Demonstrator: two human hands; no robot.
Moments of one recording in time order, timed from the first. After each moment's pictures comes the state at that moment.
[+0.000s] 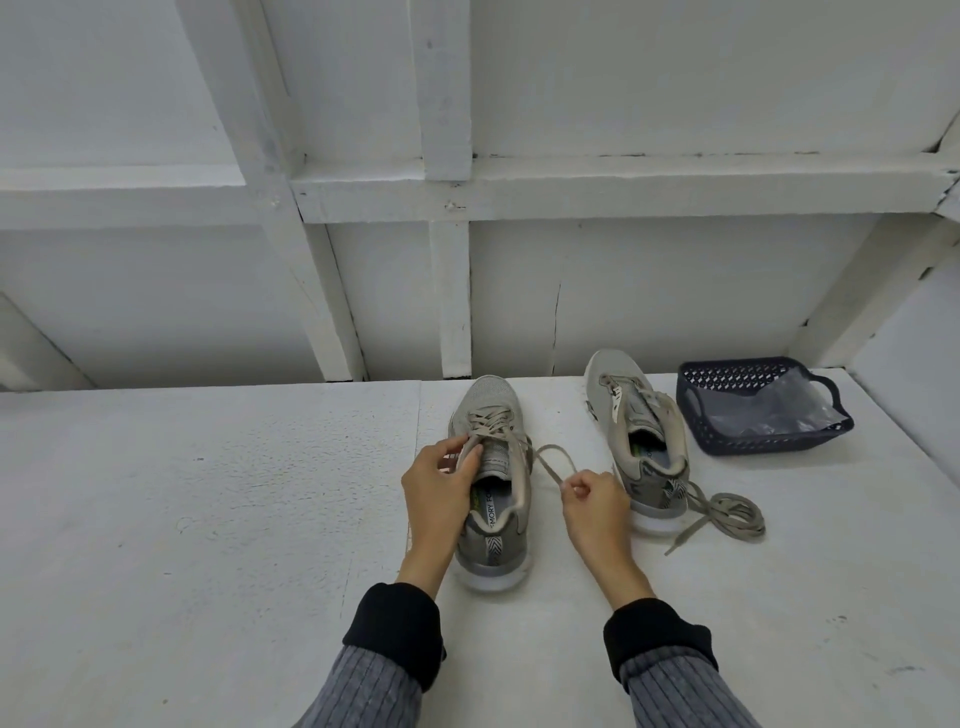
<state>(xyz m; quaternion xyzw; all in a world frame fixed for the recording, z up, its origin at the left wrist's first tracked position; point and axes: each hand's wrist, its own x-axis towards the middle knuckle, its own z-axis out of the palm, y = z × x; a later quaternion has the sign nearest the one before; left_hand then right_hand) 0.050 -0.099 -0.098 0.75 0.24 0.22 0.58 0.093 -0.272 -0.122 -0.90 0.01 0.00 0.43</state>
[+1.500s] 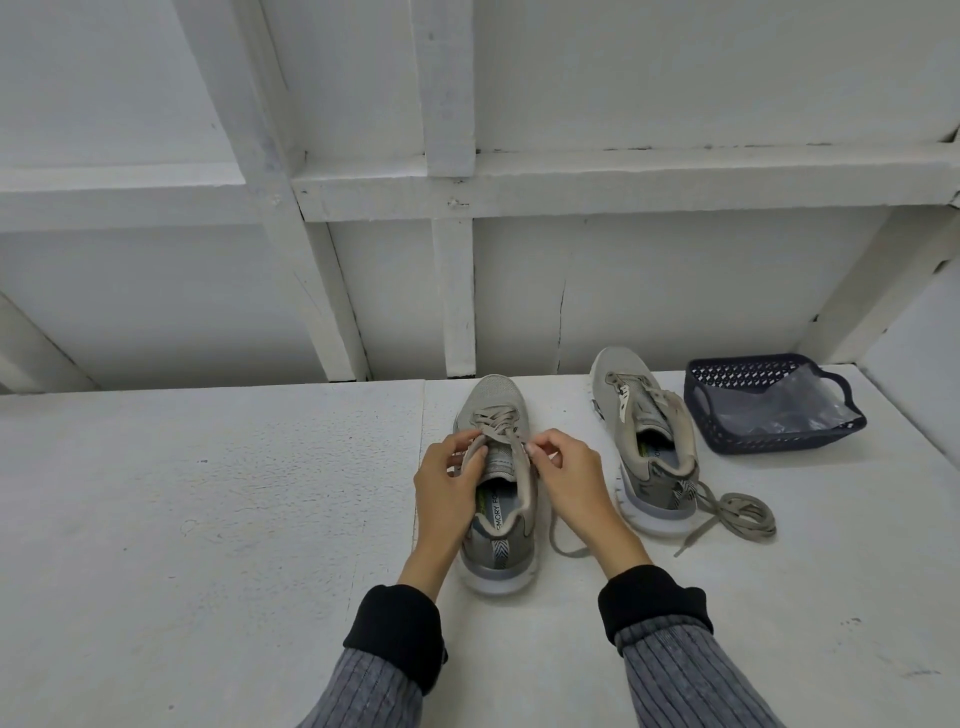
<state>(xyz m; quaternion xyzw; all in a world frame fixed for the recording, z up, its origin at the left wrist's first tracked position) 0.054 -0.097 -0.105 0.75 0.20 0.21 0.60 0.108 -0.239 -0.079 -0.86 -0.13 0.04 0.50</state>
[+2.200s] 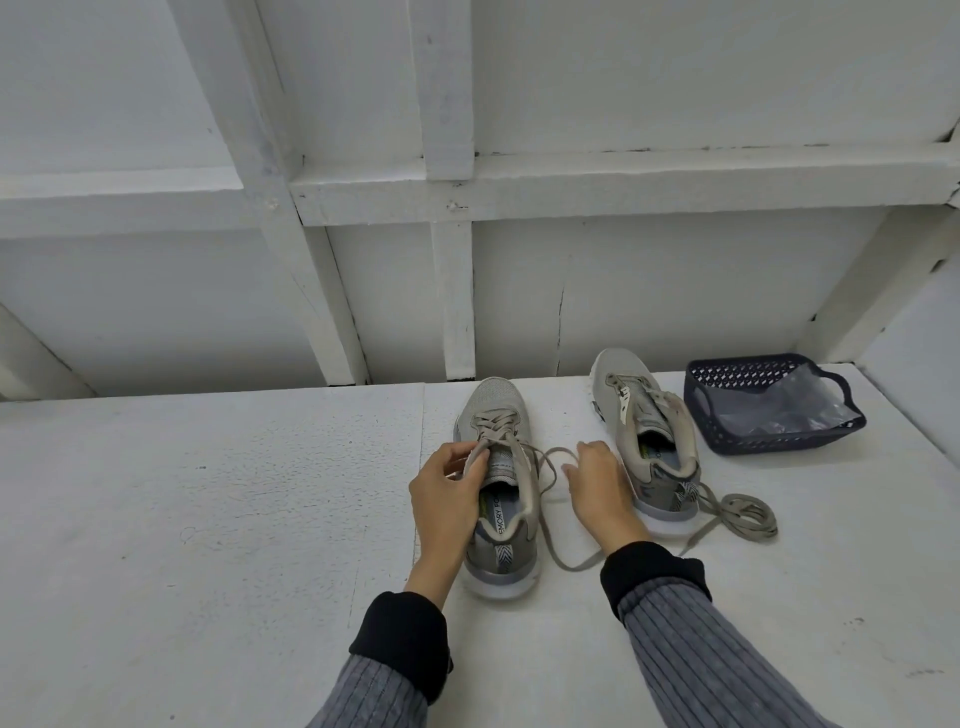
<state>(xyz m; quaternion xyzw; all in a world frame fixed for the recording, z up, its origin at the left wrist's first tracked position) 0.051 -0.101 -0.100 0.71 0.24 0.23 0.62 0.133 -0.262 -0.114 -0.97 -0.08 0.03 0.22</state>
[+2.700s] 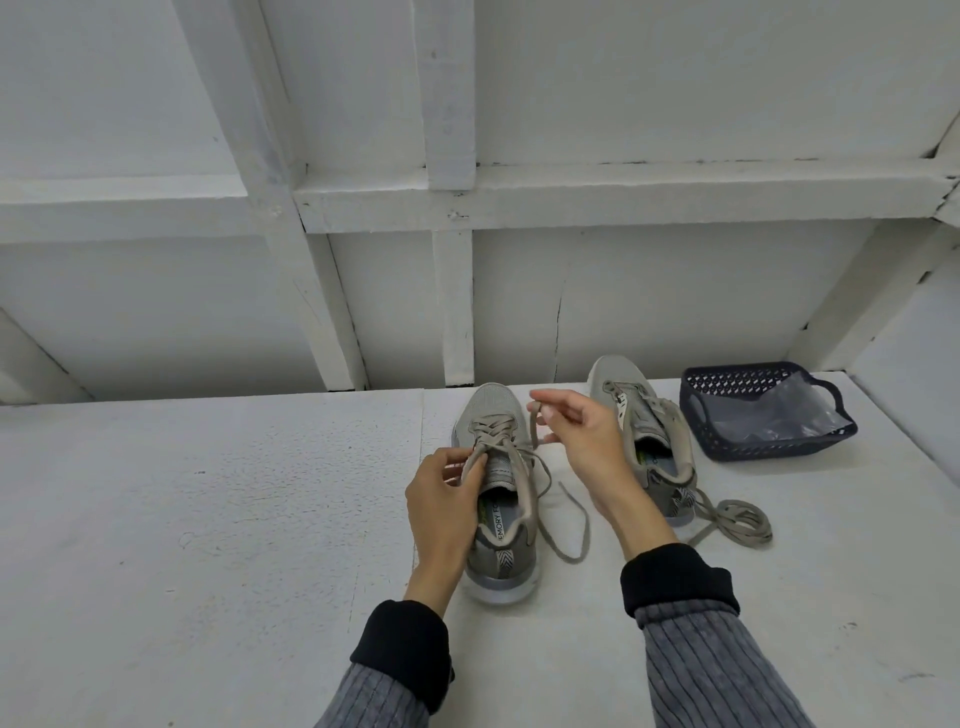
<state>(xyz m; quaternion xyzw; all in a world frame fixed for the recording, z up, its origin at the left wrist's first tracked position) 0.045 -0.101 -0.093 0.73 0.25 0.24 0.59 0.118 -0.238 -0.021 -0.73 -0.10 0.05 0.68</state>
